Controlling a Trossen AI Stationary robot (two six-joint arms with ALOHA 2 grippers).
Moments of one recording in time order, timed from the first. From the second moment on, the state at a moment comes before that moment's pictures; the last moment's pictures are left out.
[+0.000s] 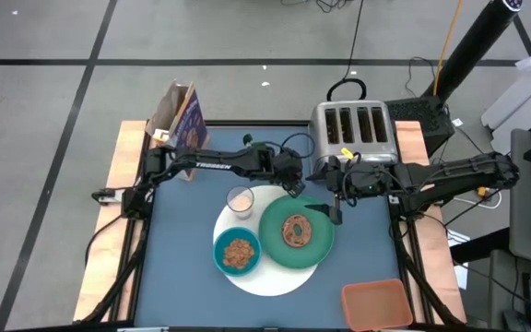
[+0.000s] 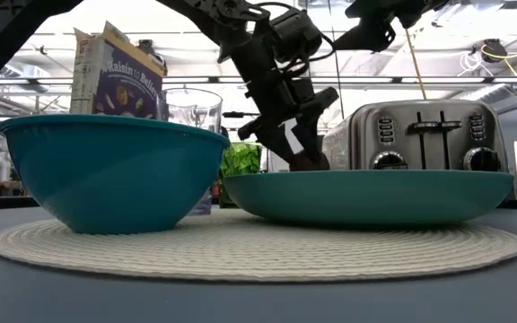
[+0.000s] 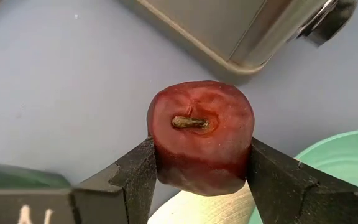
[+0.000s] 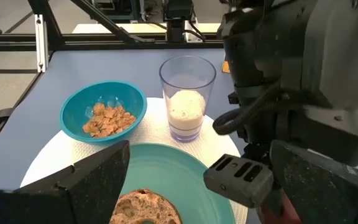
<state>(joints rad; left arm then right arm) 0.15 2.12 1.69 -0.52 -0.21 -0.50 0.09 1.02 0.79 -0.22 0.13 0.07</state>
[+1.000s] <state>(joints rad) 0.10 2.14 1.69 -0.45 -0.24 -0.51 0.09 0.93 0.79 -0.24 0.13 0.06</state>
